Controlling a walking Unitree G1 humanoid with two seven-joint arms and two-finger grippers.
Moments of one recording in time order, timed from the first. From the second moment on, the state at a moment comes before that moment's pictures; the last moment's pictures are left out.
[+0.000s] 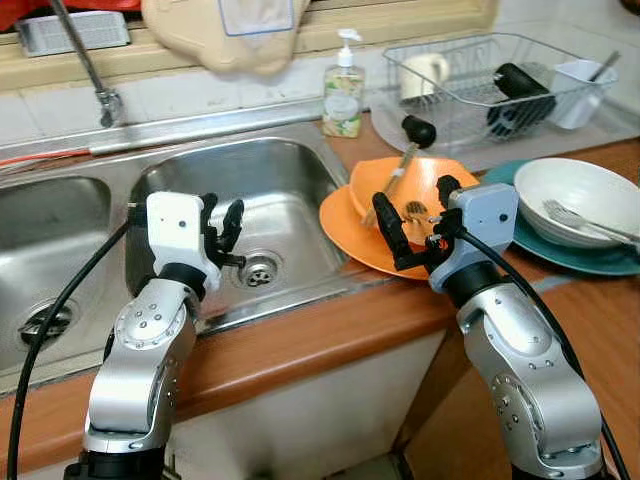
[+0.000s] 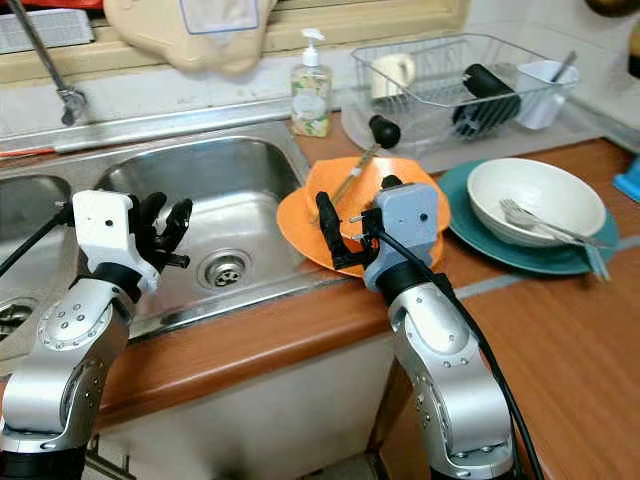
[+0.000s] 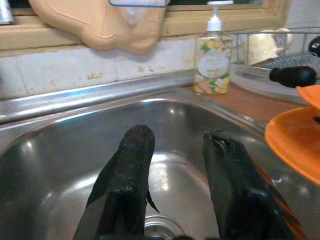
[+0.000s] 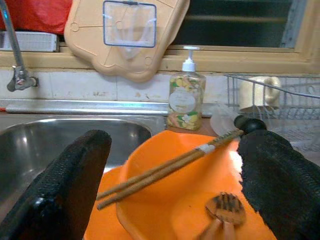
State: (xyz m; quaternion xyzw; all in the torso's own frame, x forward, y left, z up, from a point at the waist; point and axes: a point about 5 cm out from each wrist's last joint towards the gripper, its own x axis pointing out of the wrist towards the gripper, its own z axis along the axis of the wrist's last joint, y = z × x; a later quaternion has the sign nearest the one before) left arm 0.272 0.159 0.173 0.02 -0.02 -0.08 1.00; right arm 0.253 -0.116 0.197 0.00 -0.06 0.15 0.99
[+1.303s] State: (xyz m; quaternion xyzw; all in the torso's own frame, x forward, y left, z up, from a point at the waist) left arm 0.273 0.158 0.186 0.11 0.01 -0.31 0.94; right arm 0.313 -0.171 0.257 -0.38 -0.05 0.27 0.88
